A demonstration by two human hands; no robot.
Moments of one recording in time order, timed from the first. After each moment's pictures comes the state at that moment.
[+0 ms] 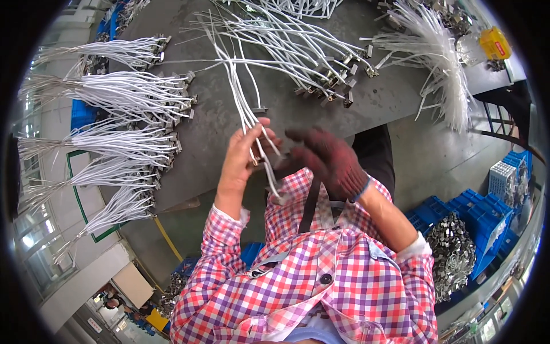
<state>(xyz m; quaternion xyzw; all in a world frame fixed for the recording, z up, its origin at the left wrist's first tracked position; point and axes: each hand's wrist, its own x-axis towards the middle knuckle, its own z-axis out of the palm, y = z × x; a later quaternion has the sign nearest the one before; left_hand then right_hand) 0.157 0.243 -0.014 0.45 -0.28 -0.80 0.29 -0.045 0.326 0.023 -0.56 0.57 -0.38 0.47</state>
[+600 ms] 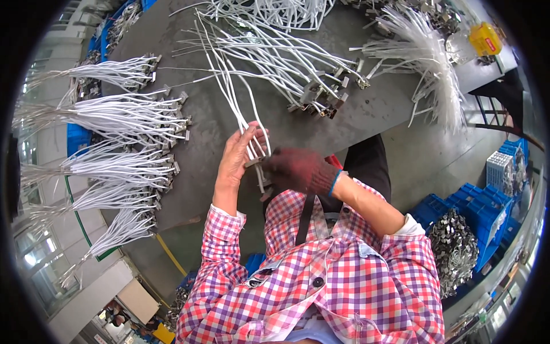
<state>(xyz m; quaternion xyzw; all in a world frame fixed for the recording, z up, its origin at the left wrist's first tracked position) 0.159 0.200 -0.051 0.49 -0.31 -0.77 0.27 -0.020 0.290 -0.021 -0.67 0.52 -0.27 0.45</state>
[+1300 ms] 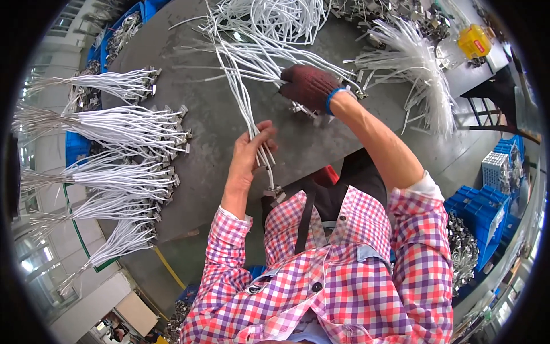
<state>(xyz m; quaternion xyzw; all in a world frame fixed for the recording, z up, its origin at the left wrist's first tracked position) 0.118 0.193 -0.040 0.45 -0.35 -0.77 0.29 -0.109 0.154 0.009 -0.68 0.66 -0.13 0.29</state>
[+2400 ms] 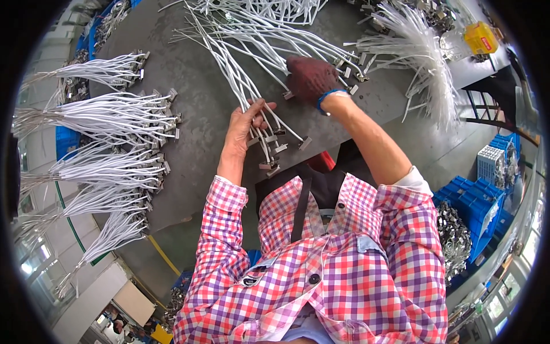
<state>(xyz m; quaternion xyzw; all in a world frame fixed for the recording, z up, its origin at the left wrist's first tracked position) 0.111 0.163 -0.080 0.44 -0.27 -0.81 0.27 -0.095 0.172 -0.025 -0.66 0.72 -0.12 0.16</state>
